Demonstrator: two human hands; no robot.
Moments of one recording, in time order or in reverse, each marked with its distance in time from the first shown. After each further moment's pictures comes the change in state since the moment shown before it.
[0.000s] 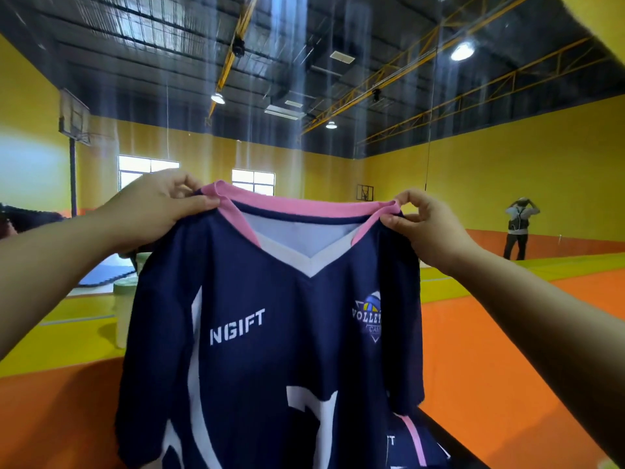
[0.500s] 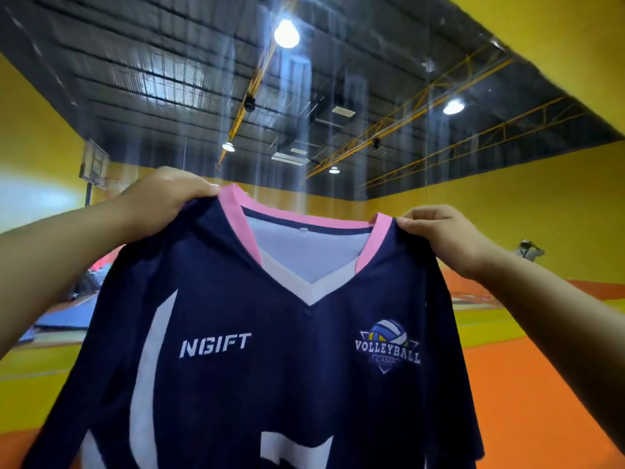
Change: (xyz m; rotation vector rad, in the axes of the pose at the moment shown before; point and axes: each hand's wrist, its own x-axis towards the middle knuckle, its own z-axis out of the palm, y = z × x) left_hand 0.025 0.060 -0.044 0.144 0.025 0.250; right_hand 0.016 -0.071 -0.025 -0.199 -0.034 -0.107
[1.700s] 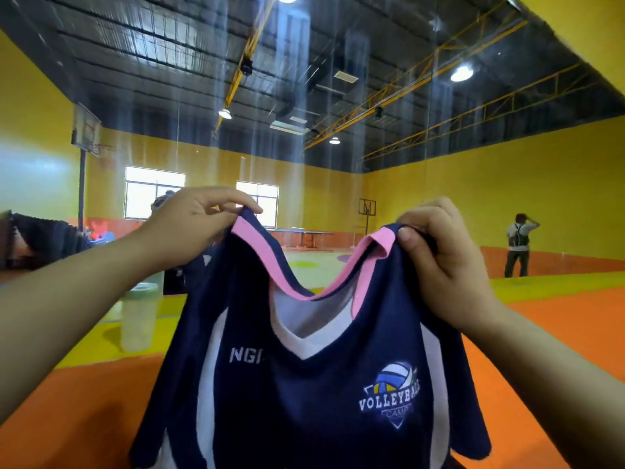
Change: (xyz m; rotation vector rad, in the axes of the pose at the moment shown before) left_hand -0.067 0.009 0.063 -0.209 -0.079 0.000; right_hand -0.093 0.023 0.028 -0.276 0.237 -0.733
